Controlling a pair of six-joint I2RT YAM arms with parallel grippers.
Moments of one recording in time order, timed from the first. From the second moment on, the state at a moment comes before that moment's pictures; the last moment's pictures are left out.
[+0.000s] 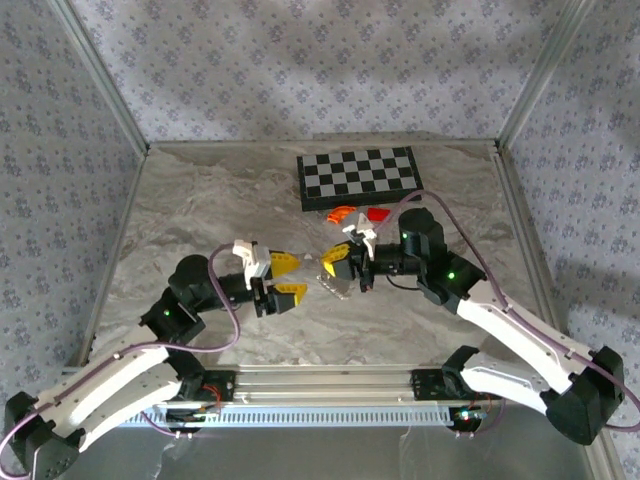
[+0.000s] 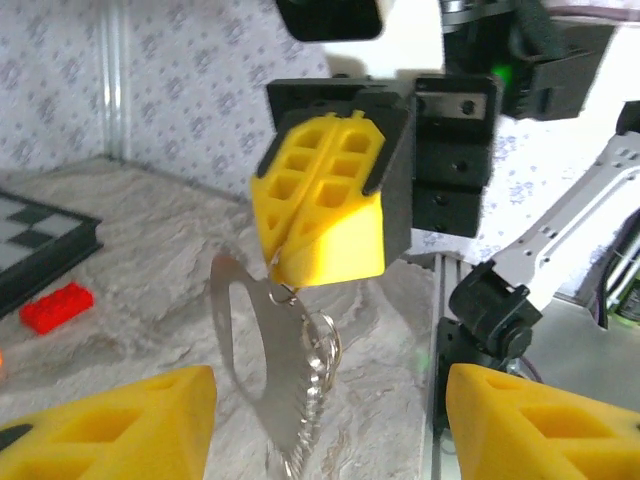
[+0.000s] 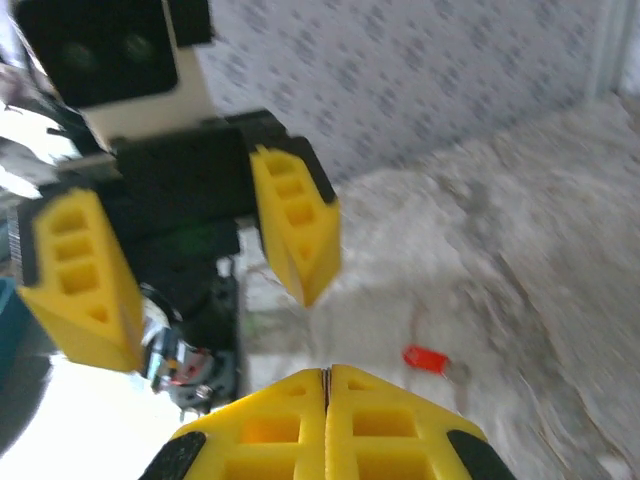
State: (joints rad) left arm -0.79 0.67 0.52 0.15 0.57 -0.19; right arm 0.71 1.01 0.84 -0.07 -0.75 0.06
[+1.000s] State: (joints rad) left arm -0.91 0.65 0.51 0.31 0.58 -0.10; right arm 0.81 0.94 0.77 0.23 -0.89 -0.04
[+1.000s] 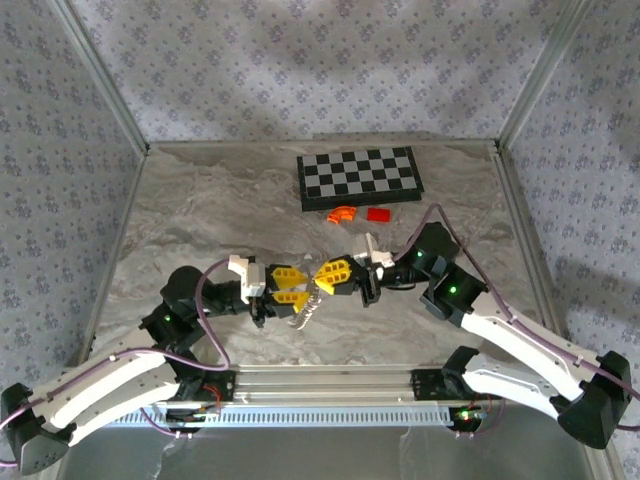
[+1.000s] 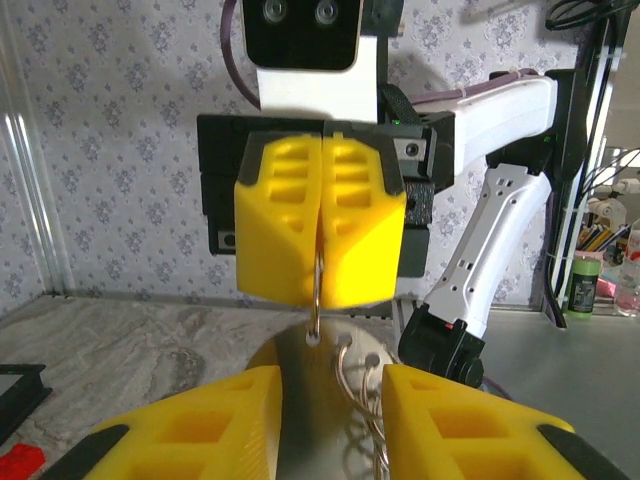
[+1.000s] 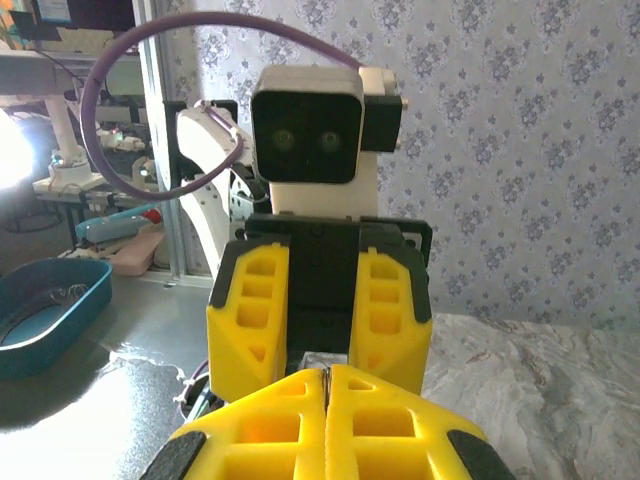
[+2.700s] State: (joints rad) left arm -0.94 0.71 0.58 0.28 0.57 -0.02; right arm 0.83 0.92 0.74 0.28 -0.89 -0.07
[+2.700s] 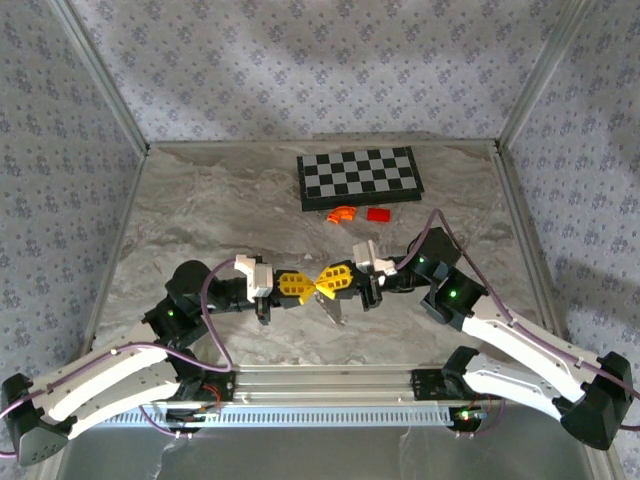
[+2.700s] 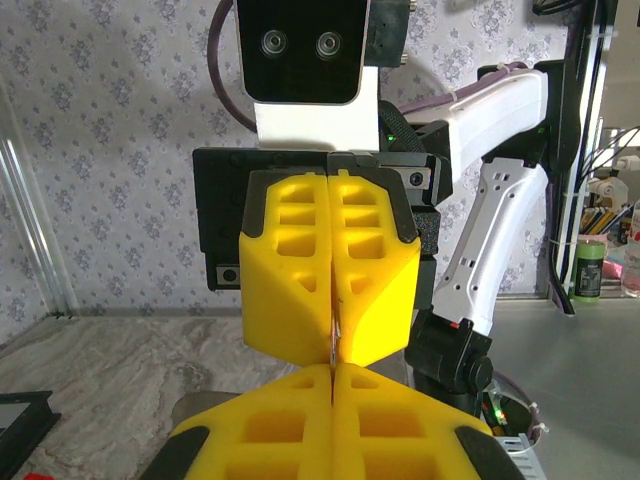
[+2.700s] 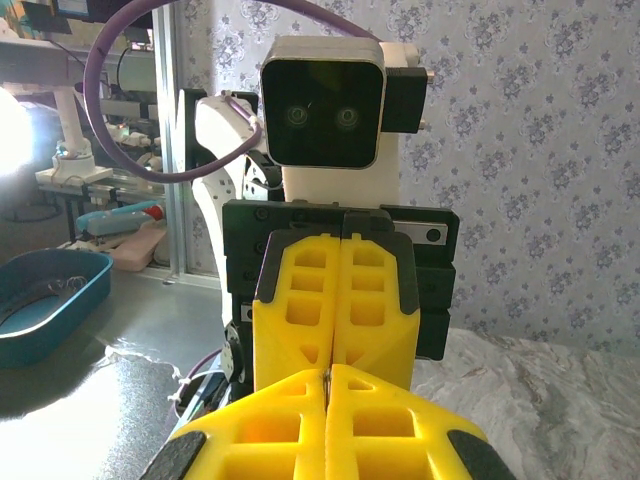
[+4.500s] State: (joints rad) left arm -0.95 0.64 0.61 -0.05 0.47 0.16; right arm 0.99 0.89 0.80 -0.15 -0.49 -0.31
